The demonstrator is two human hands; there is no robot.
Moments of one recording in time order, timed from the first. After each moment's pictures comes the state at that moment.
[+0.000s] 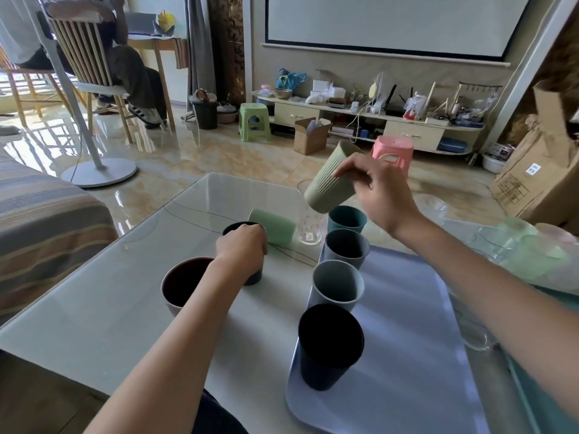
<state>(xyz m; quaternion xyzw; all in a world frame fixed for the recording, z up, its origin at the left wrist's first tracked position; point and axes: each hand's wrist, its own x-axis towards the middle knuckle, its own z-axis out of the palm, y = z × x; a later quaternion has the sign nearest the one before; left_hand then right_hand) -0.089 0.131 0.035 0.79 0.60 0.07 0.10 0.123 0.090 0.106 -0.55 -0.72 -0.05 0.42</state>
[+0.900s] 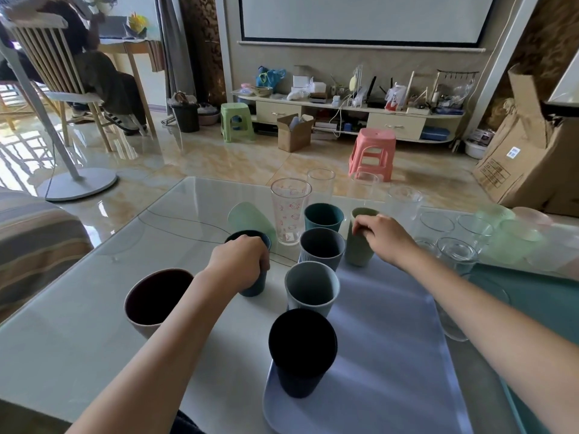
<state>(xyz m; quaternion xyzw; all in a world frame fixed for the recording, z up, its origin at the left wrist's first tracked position) -0.057 0.111 0.043 0.84 0.54 0.01 0.09 0.223 0.100 0.007 -0.72 -0.67 0.04 0.20</state>
